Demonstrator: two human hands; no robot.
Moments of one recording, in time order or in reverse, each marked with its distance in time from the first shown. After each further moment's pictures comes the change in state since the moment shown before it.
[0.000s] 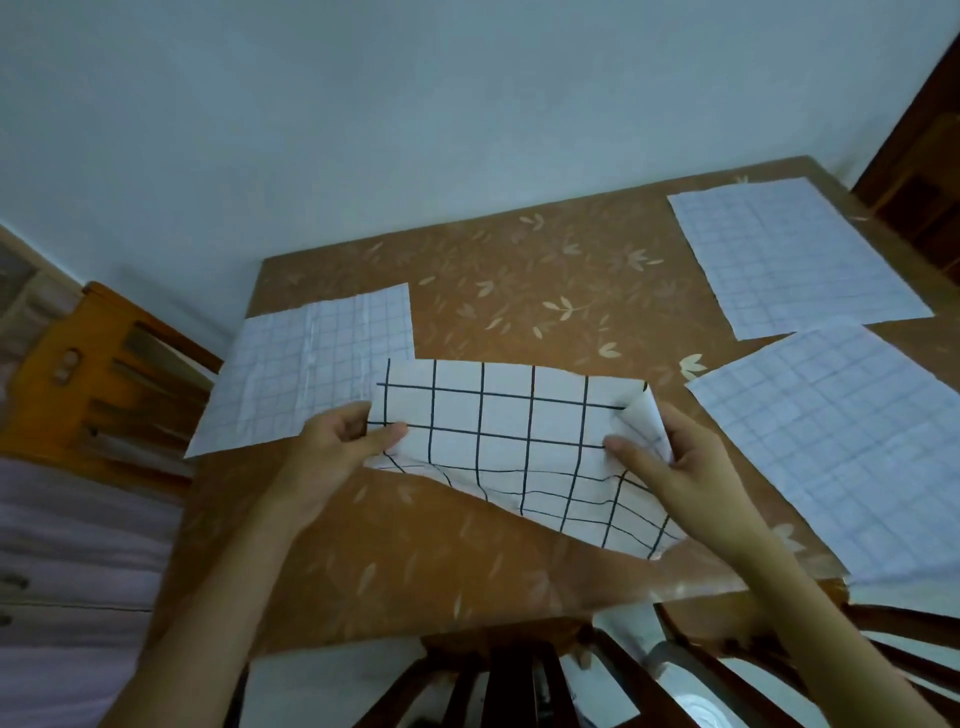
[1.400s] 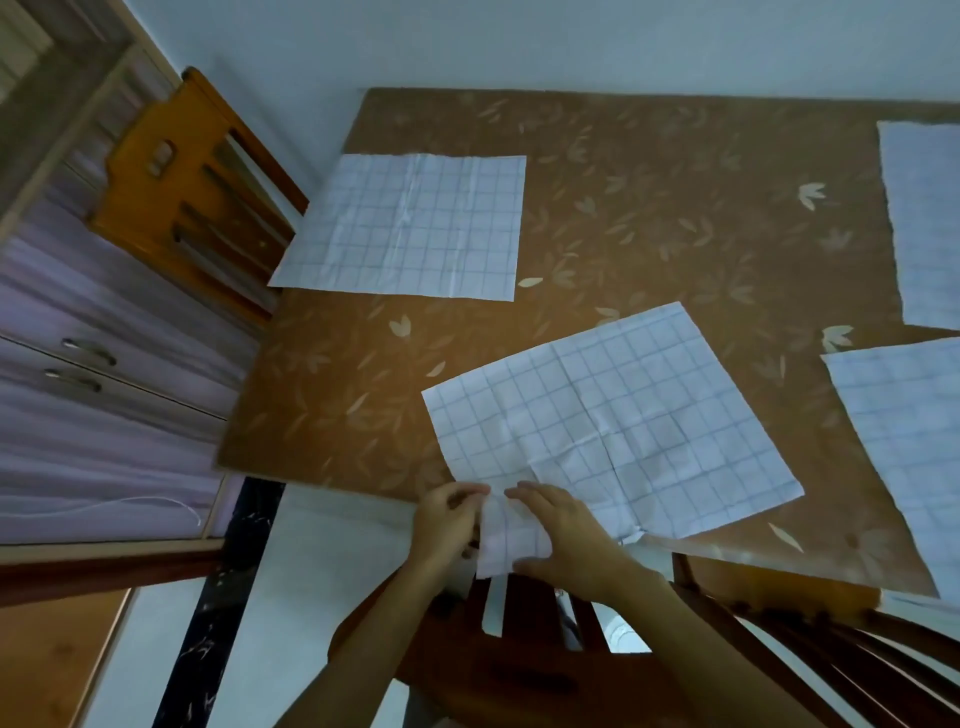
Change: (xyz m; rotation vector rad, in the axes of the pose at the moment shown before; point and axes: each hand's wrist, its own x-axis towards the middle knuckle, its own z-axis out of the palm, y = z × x) left_hand -0.098 -0.182 0.083 -0.232 0.279 -0.578; right_hand -0.057 0.118 0.185 -0.686 -0.882 -0.021
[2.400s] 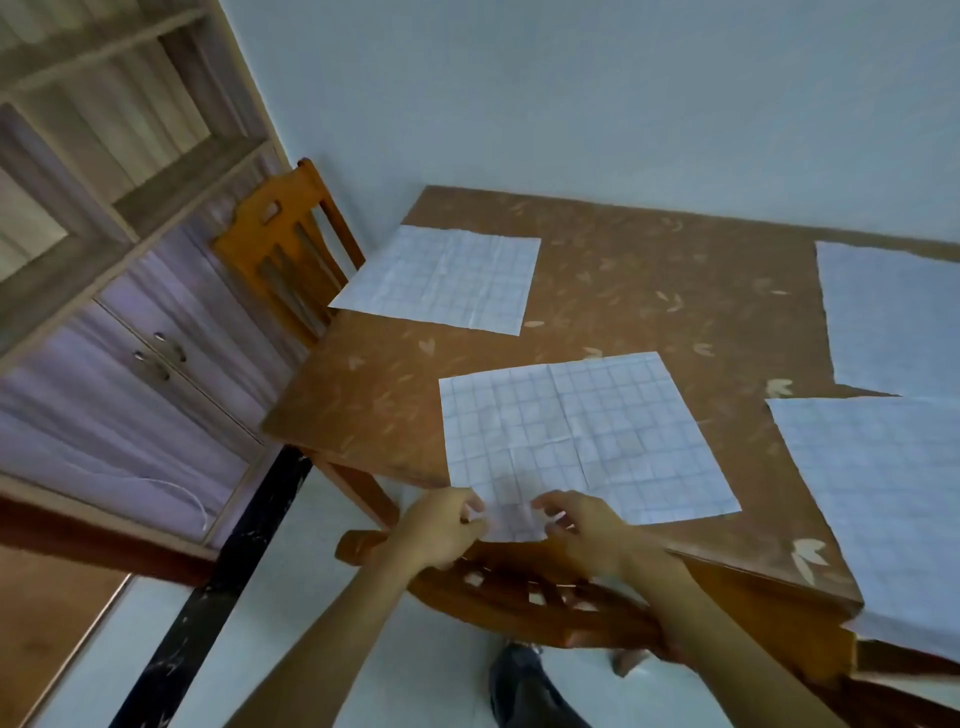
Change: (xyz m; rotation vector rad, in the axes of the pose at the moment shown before) left_hand -0.109 -0.012 -0.021 0.719 -0.162 0.344; right_hand -0.101 -0.014 -0.026 0.062 0.027 0.107
